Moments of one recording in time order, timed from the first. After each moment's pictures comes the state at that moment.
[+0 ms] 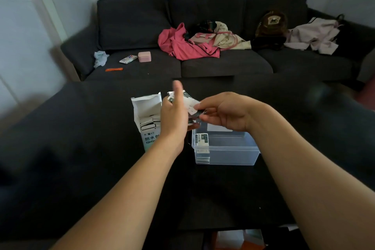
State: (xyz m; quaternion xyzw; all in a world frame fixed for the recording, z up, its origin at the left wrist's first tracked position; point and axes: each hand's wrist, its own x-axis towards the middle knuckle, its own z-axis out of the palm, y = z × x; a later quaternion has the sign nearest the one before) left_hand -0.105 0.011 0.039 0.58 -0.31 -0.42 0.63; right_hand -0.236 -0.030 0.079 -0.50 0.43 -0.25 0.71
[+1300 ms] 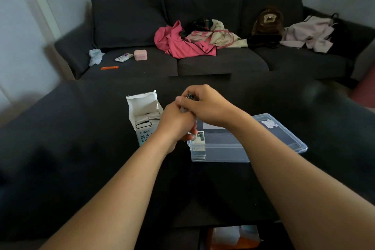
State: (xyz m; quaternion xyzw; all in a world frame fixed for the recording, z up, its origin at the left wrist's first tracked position) left_hand -0.101 0.012 0.037 0.65 -0.47 -0.39 0.45; right_hand -0.206 -0.029 0.063 -0.80 0.43 -0.28 0.32
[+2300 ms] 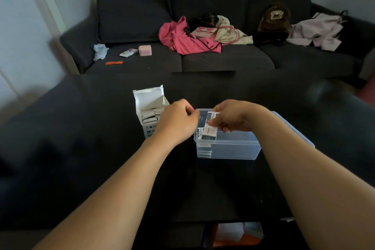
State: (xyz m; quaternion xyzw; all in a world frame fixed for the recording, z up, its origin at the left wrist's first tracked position) left_hand -0.083 0.015 0.021 0.69 -0.61 -0.19 0.35; right_hand -0.244 -0.058 0.041 -0.65 0.56 -0.06 0.51
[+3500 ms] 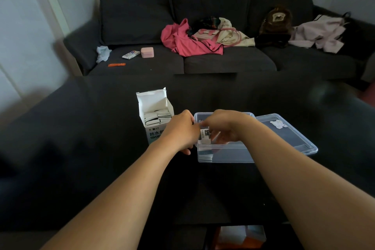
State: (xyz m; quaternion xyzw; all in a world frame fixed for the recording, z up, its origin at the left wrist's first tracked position) left_hand -0.083 0.013 0.013 0.72 -0.58 -0.29 0.25; right_hand -0.212 -0.043 0.035 -0.62 0.60 -0.03 0.50
